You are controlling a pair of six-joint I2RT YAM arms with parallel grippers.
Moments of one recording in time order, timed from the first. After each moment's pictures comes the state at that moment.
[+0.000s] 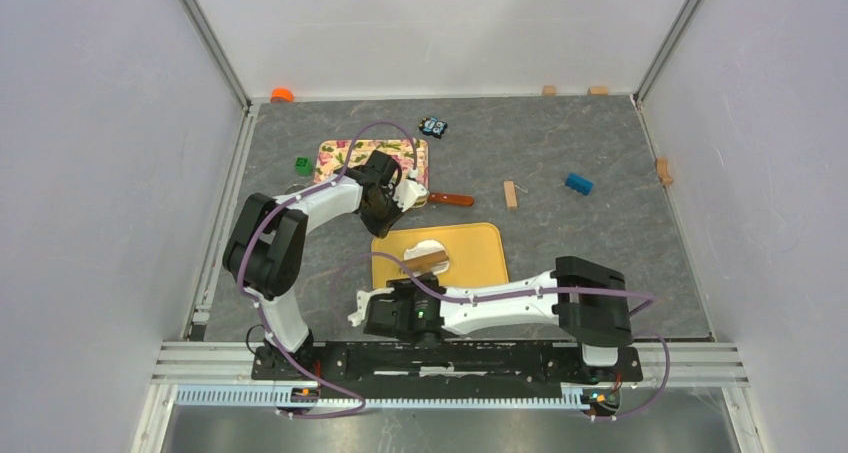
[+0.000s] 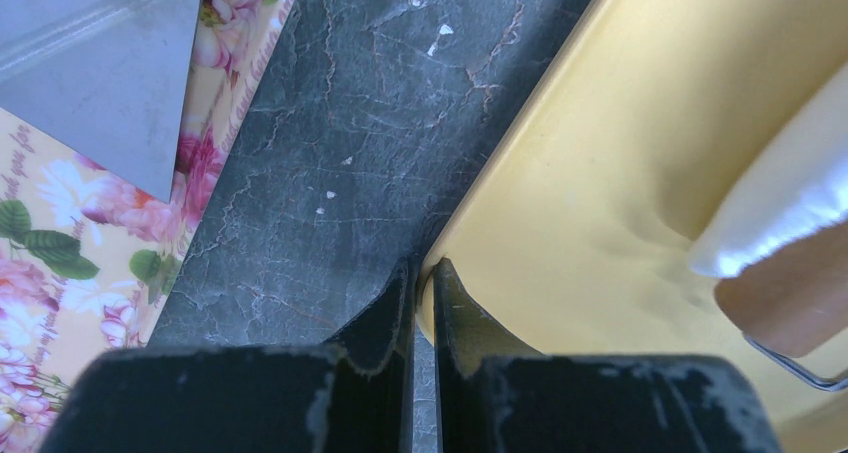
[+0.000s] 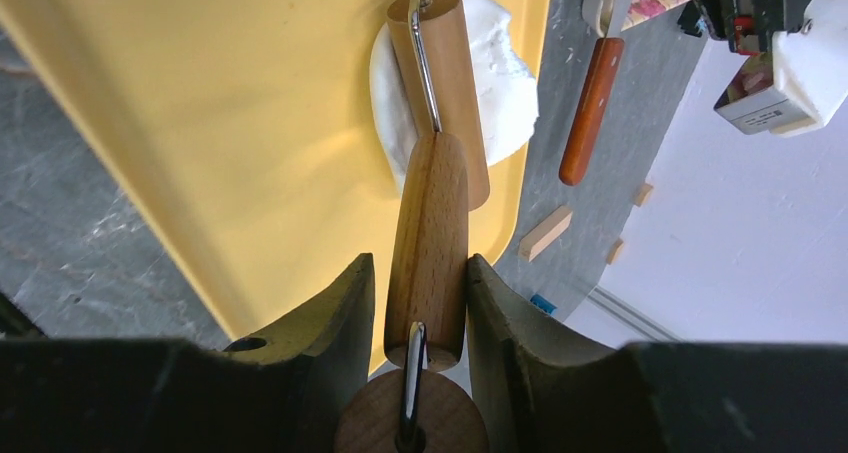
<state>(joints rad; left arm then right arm) -0.47 1.81 1.14 -0.61 0.16 0.52 1.50 1.84 1.25 -0.69 0.73 -0.27</state>
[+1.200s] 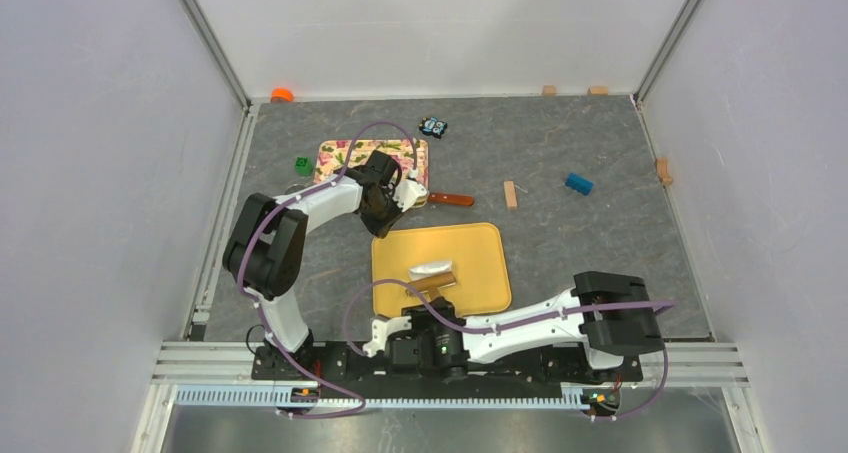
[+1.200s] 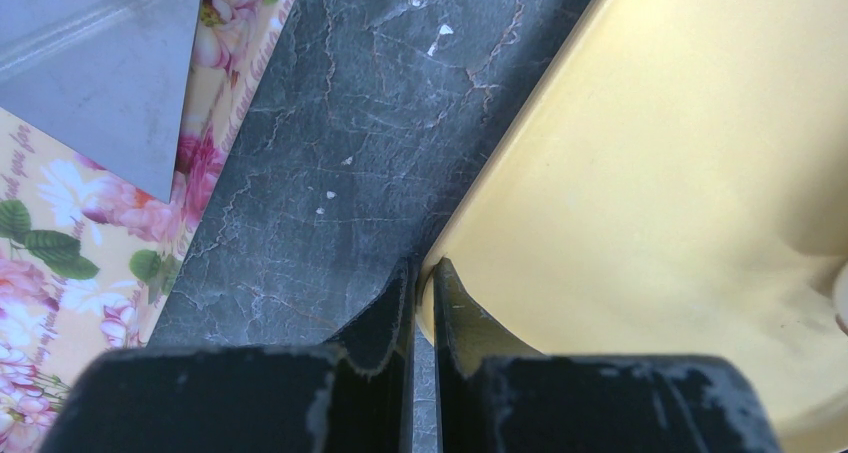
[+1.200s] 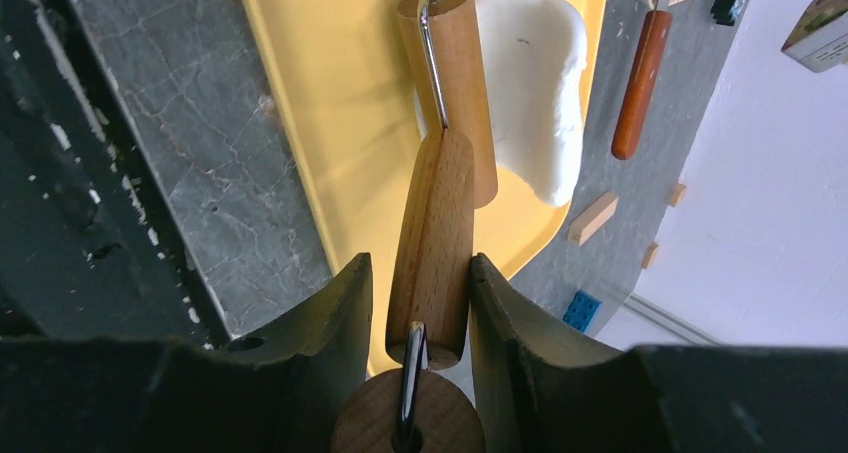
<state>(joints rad) -0.47 1.81 1.14 -0.61 0.16 0.52 1.61 1.74 1.09 -0.64 0.76 -0.13</state>
